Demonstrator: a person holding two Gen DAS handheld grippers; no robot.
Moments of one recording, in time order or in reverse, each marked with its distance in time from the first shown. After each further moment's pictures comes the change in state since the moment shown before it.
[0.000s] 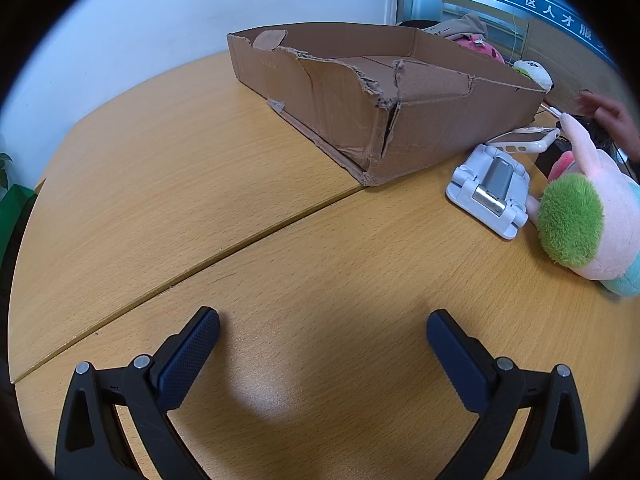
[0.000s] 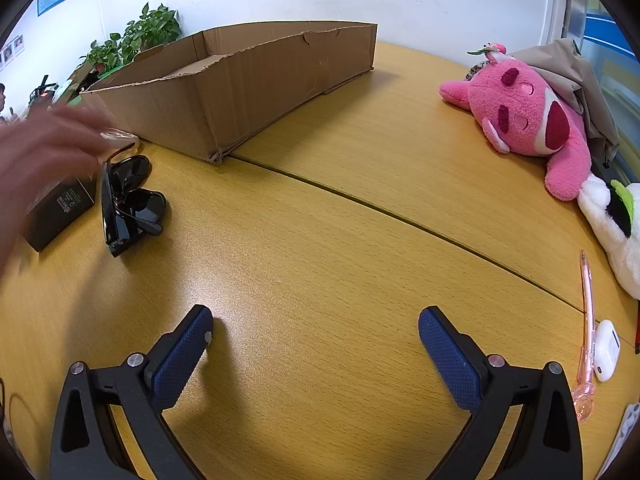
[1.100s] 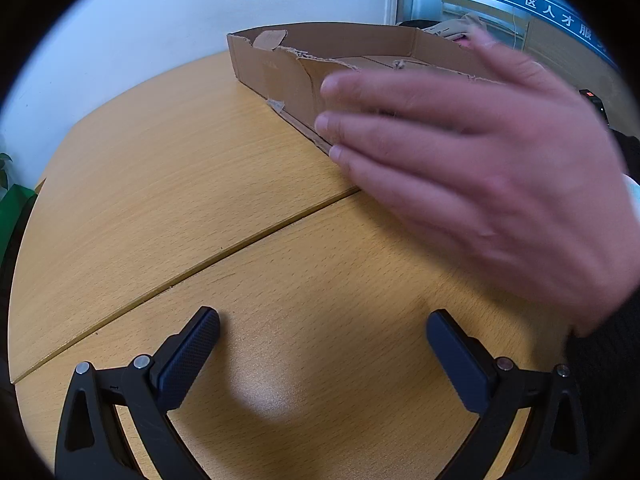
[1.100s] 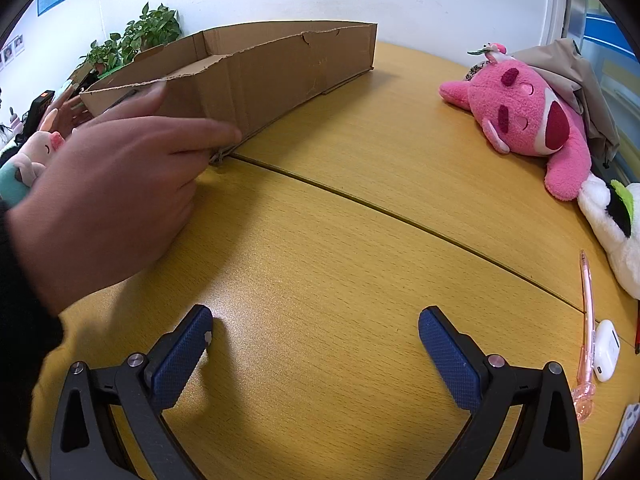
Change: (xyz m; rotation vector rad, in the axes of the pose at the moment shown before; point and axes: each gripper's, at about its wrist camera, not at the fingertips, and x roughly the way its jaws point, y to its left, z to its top) left arm 0.000 -0.002 -0.002 0.000 -0.001 0.000; right arm -0.001 0.001 -0.001 0.000 0.000 -0.001
